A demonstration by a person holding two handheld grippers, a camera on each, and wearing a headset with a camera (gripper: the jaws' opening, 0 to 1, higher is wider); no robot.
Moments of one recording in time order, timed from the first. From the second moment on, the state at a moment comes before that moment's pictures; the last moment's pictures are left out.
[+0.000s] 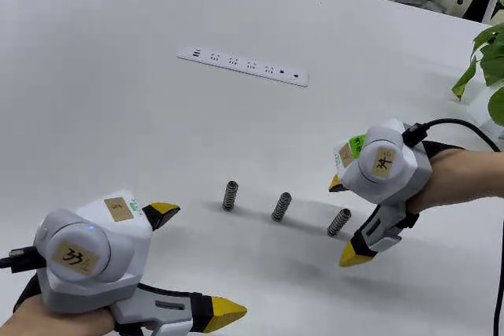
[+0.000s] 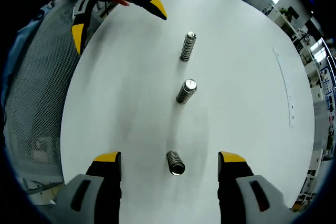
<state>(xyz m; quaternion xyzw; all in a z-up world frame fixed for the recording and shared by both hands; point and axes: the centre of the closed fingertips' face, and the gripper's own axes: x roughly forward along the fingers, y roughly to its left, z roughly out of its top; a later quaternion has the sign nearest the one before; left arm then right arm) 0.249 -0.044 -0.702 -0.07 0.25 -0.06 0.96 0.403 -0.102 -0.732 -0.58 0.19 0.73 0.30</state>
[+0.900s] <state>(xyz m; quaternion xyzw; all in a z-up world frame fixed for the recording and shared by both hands) 0.250 -0.023 -0.702 -0.06 0.24 0.00 0.97 0.374 -0.142 -0.701 -0.29 0.22 0.67 0.65</state>
